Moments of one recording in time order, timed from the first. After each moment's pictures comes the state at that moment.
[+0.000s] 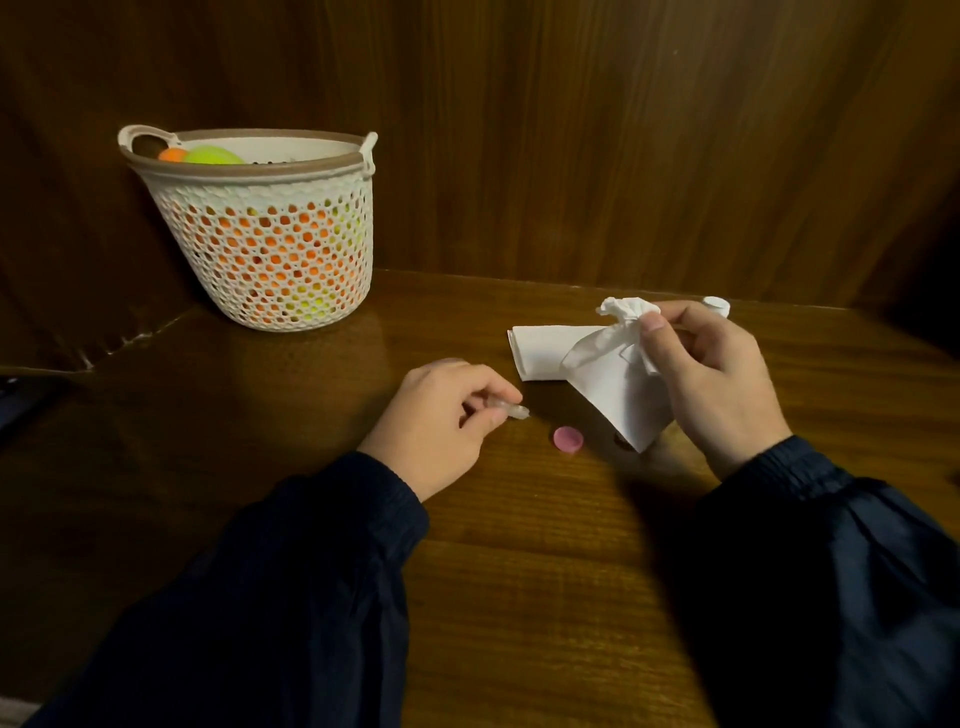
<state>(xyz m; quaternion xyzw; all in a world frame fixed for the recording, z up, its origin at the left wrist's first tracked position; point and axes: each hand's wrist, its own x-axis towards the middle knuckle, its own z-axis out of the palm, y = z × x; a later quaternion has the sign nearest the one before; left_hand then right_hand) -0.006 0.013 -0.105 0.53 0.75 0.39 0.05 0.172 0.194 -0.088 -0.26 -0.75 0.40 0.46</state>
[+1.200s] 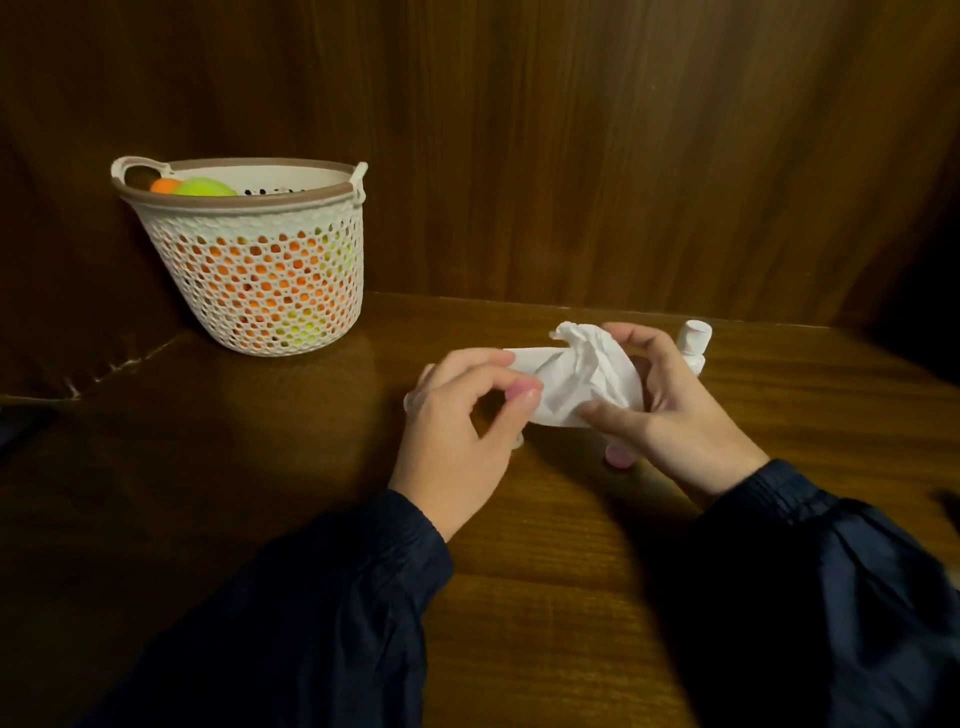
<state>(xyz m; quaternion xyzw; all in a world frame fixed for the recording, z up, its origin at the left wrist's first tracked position) 0.023 0.031 -0.103 0.48 0.70 0.53 -0.01 0.175 0.192 -0.087 -0.20 -0.76 0.54 0.29</state>
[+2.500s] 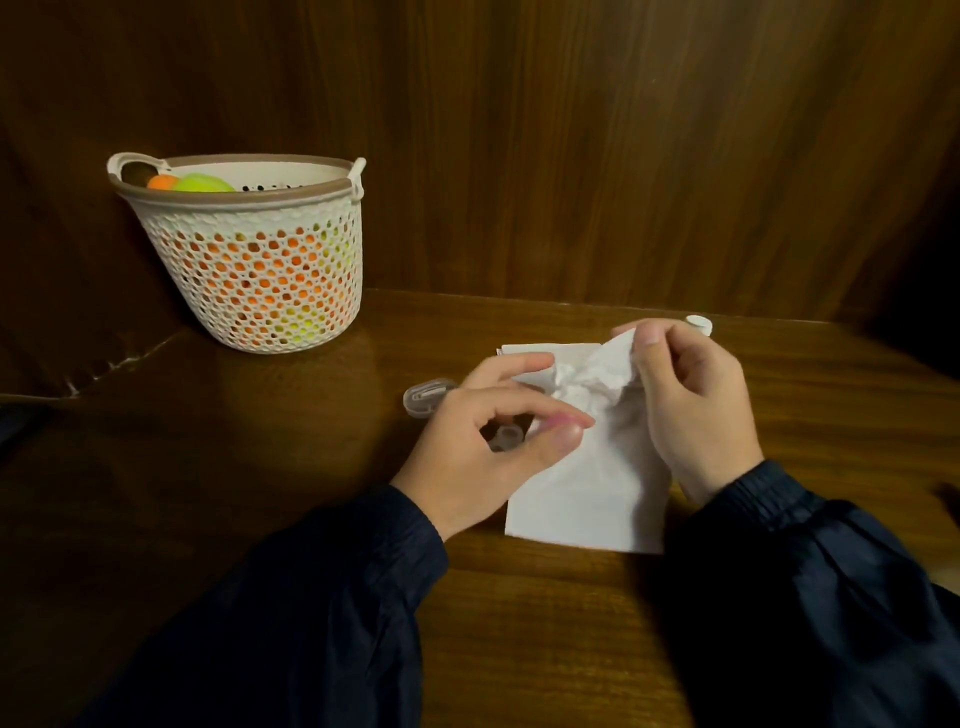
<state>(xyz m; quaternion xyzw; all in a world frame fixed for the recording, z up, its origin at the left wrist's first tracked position) 0.025 0.026 -0.103 0.55 0.59 0.57 0.17 0.169 0.176 -0.083 -0.25 -0.74 0.37 0.51</state>
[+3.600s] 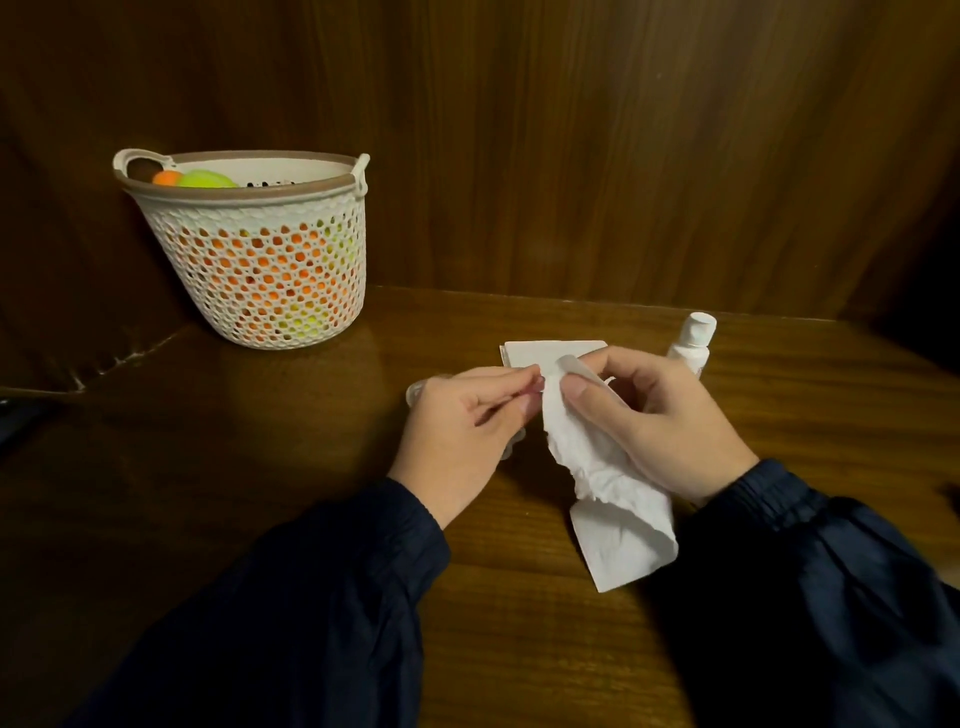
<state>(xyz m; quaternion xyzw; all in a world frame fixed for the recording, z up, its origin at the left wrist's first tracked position) 0.024 0.030 -0.104 0.44 0.61 0.64 0.18 0.173 0.170 -0.082 -0.13 -0.83 0.44 0.31</state>
